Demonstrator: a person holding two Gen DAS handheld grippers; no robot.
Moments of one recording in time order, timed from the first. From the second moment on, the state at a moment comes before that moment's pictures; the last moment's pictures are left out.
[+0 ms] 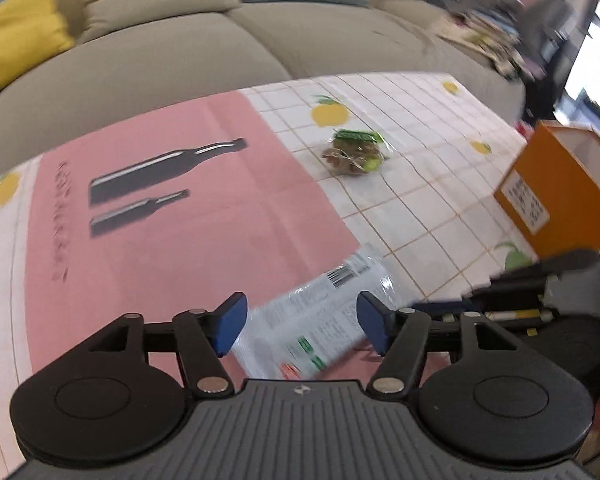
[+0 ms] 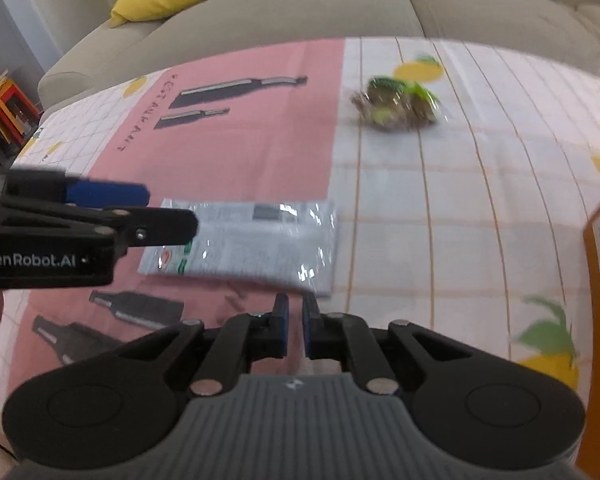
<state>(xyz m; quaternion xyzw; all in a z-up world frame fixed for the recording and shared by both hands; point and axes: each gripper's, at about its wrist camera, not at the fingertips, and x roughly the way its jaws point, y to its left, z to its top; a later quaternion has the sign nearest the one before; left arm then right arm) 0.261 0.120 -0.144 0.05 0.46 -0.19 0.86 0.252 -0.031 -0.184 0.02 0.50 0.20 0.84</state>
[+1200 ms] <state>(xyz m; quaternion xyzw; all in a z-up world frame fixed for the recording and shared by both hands) 0.281 0.091 -0.181 0.03 0.47 -0.08 0.88 0.360 -0.054 -0.170 0.08 0.40 0.08 0.91</state>
